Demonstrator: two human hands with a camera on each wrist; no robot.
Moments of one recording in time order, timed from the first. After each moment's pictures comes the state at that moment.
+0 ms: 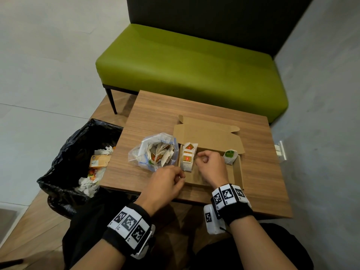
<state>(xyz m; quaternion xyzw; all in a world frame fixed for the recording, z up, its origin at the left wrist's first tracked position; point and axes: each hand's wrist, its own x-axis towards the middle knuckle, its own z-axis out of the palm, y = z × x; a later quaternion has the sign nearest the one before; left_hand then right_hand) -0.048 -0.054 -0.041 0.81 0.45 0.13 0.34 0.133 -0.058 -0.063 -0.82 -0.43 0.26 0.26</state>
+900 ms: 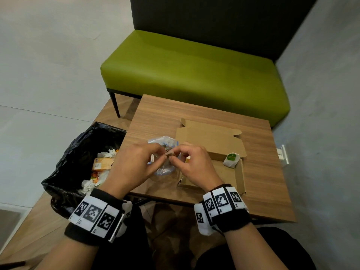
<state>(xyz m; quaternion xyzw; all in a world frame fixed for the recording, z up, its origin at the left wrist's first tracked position) -0.107 -0.009 0.014 0.86 0.42 0.23 0.17 0.083 -0.052 -0.002 -0.63 -0.64 0.26 0.35</state>
